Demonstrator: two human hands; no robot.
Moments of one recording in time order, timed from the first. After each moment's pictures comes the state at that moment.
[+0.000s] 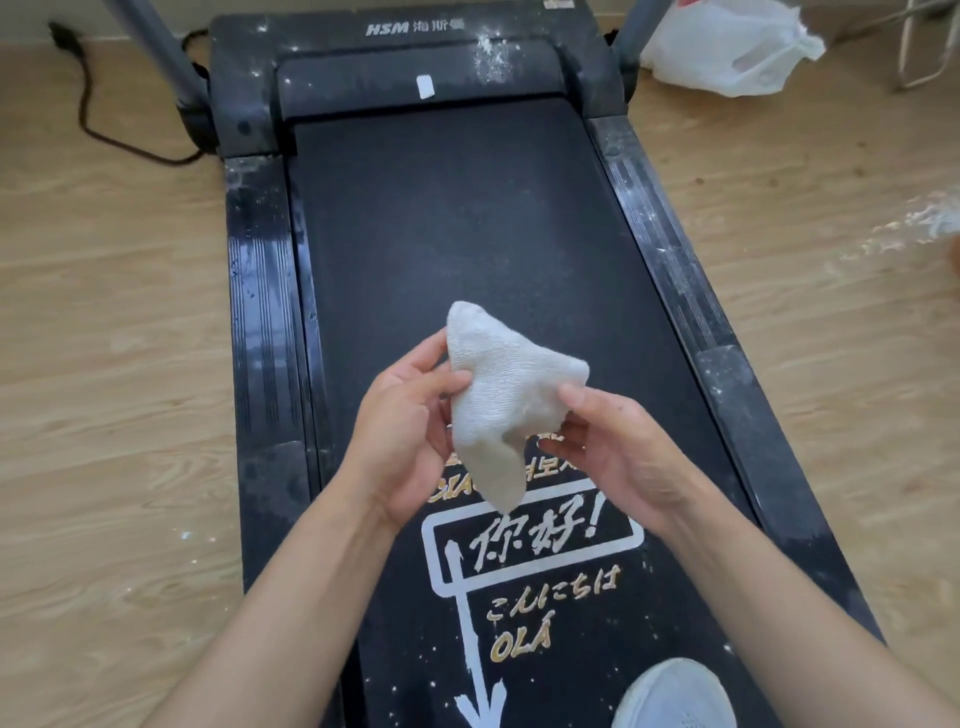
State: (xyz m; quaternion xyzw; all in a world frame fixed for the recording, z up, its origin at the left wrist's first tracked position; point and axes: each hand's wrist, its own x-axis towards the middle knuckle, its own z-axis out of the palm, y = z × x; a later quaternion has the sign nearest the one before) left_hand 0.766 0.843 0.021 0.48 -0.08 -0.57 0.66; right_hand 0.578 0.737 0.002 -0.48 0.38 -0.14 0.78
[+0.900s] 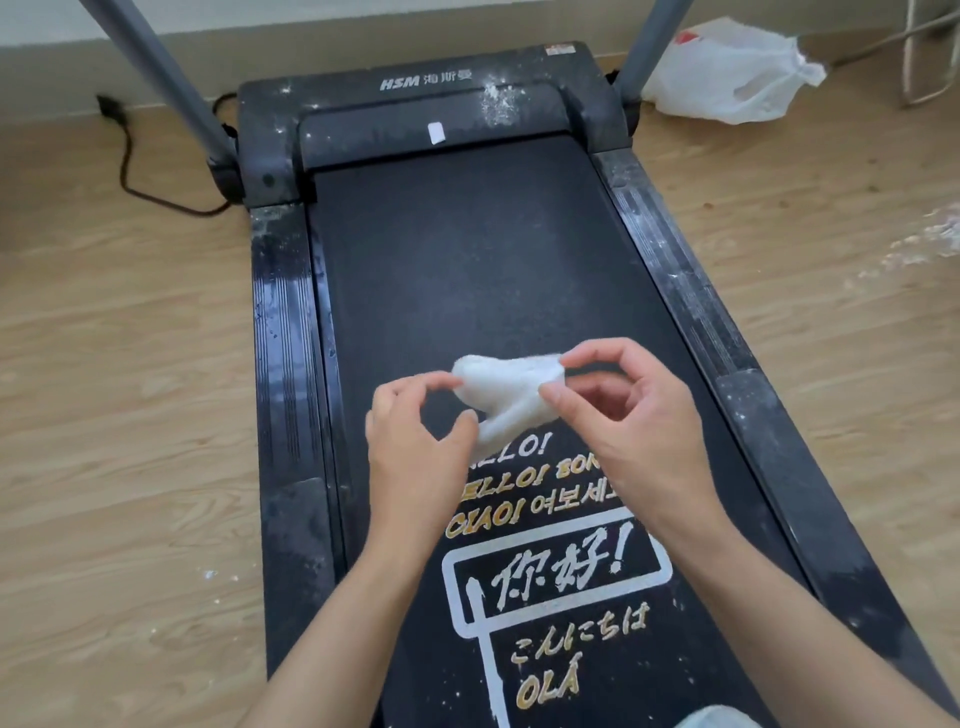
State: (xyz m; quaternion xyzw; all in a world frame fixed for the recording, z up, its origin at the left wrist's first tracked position) left_hand 0.759 0.849 0.015 0.81 -0.25 -0.25 0.47; right_hand 0.611 0.747 0.049 -0.65 0.40 -0.31 0.56
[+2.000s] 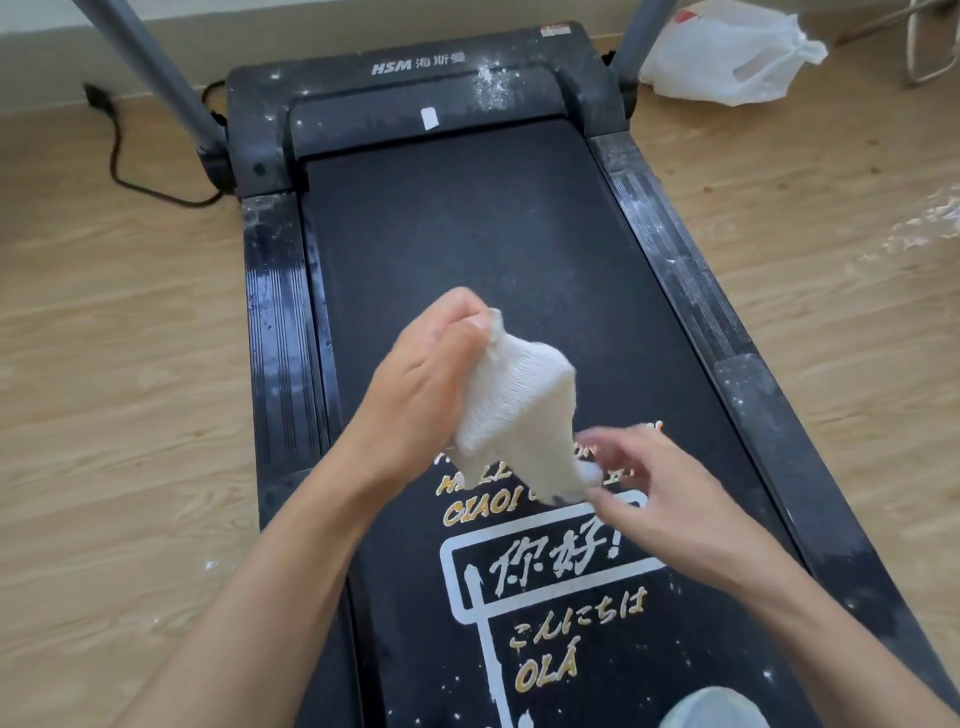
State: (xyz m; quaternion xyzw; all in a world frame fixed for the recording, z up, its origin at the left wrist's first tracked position) left_hand 0.778 0.830 0.083 0.66 -0.41 -0.38 0.50; right_hand 0.549 0.753 0.028 -0.78 0.44 -0.01 0.45
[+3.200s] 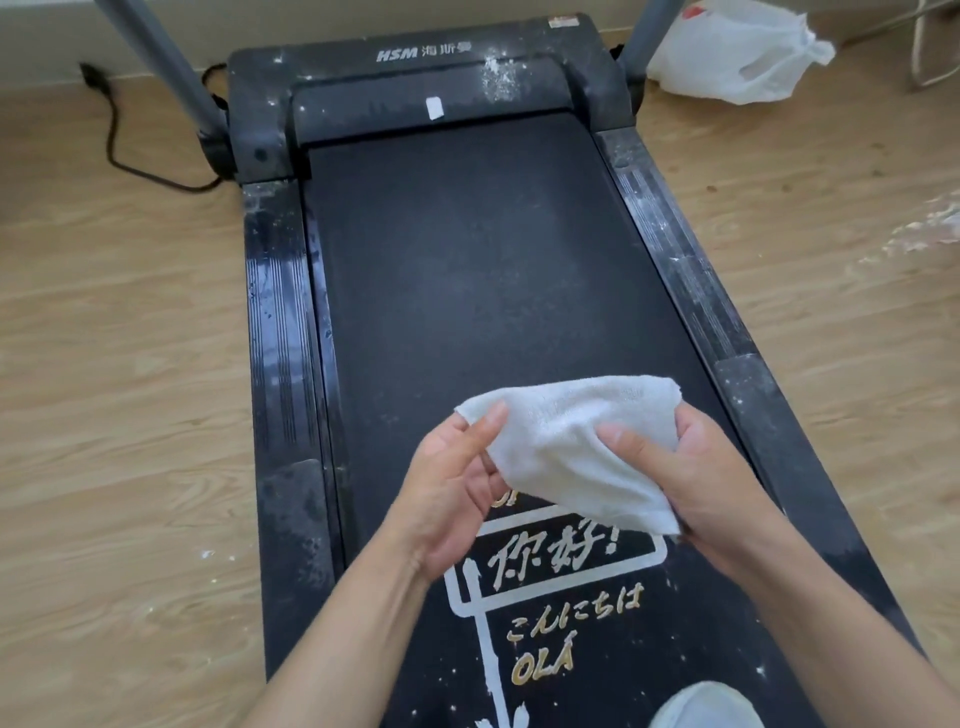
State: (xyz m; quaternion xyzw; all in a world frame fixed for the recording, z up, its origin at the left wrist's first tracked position) left_hand 0.737 0.856 -0.008 0.46 -0.06 -0.61 0.64; right_hand 0.552 0.742 0.029 -0.55 0.46 -0.16 0.68
